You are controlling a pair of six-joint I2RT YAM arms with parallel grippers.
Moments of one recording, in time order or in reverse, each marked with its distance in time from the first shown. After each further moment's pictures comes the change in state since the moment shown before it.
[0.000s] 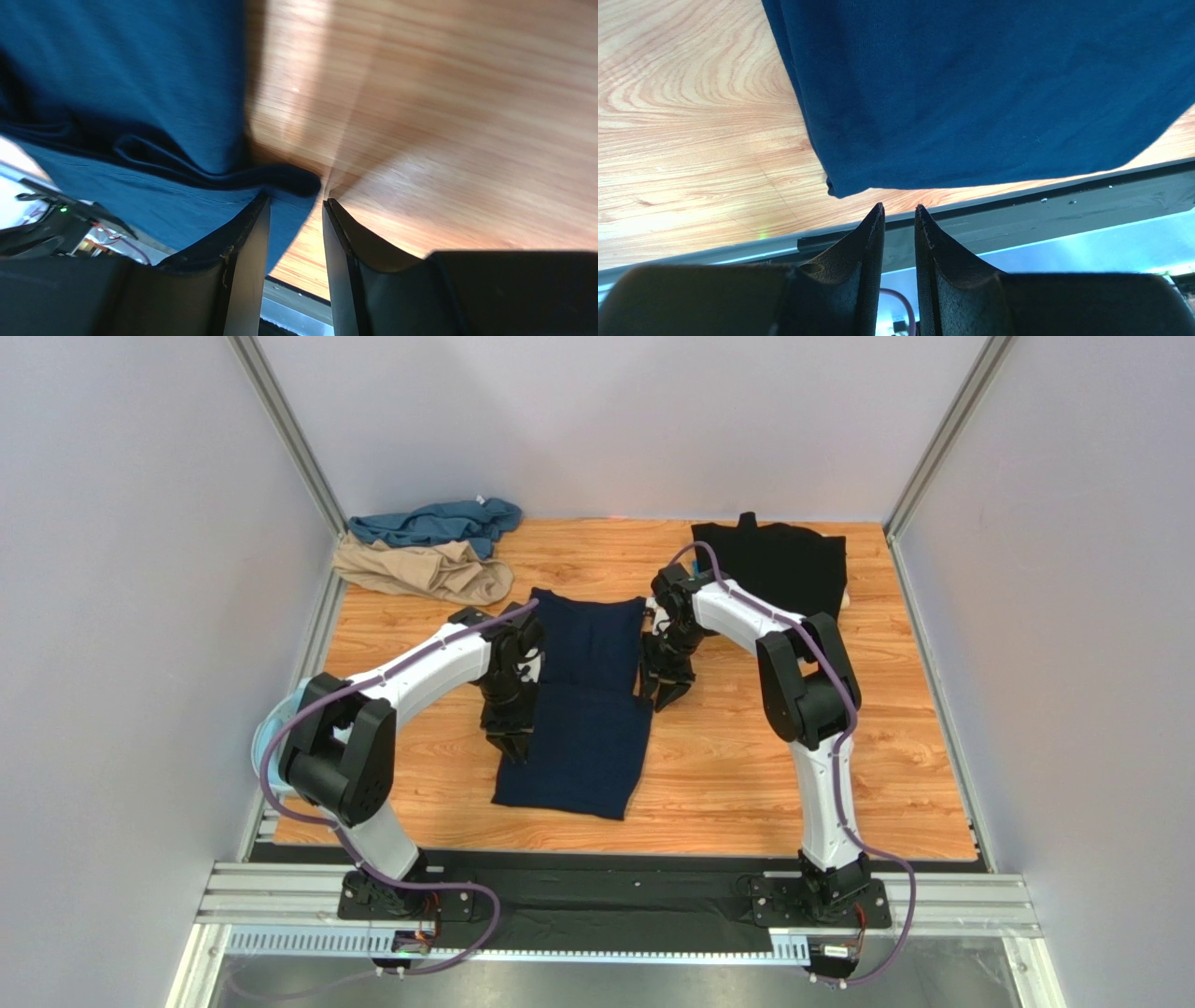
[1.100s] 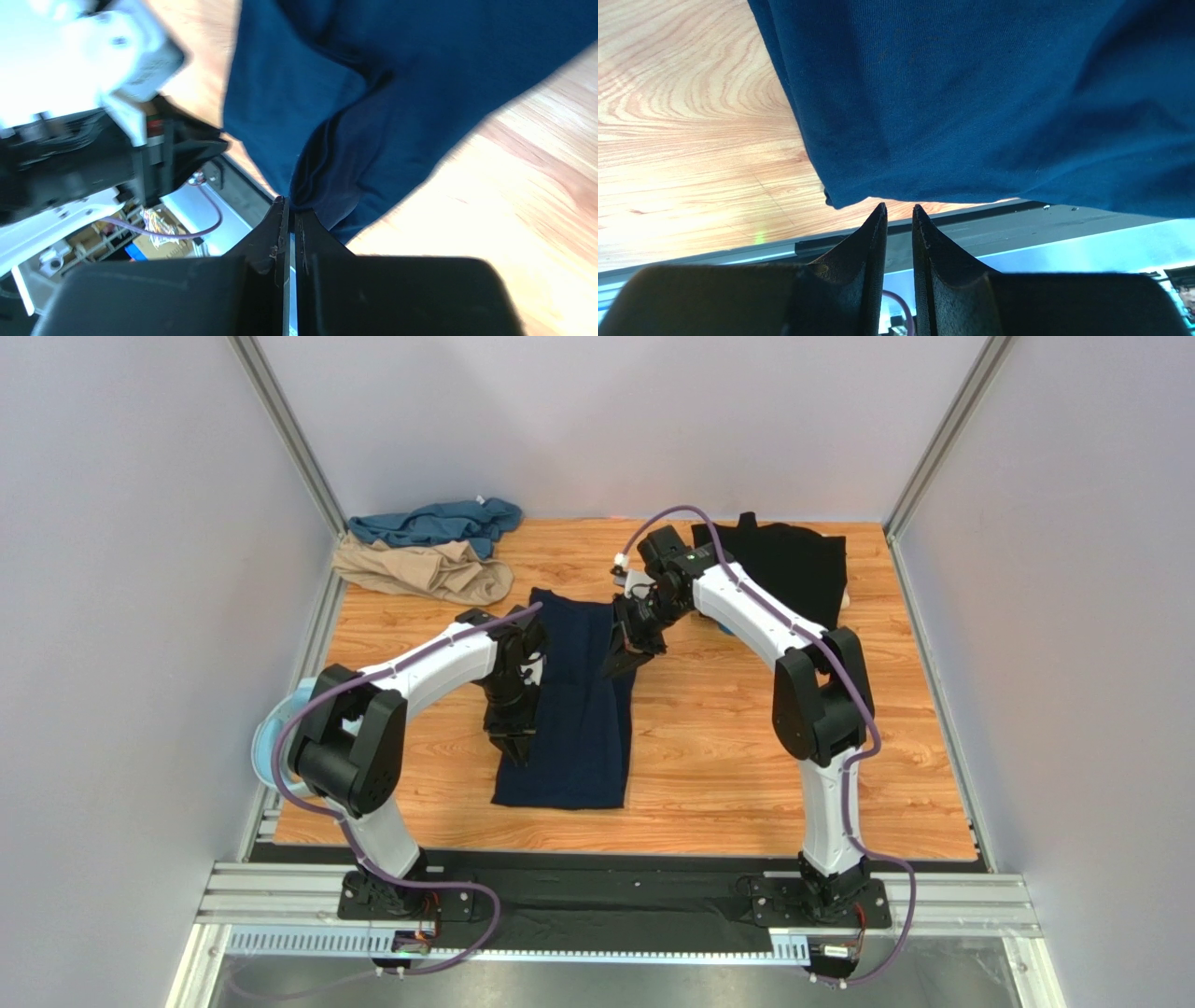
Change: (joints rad) left arm 0.000 0.053 0.000 0.013 0.004 -0.007; right arm 0.052 -0.122 0.113 0.037 -0.269 0.005
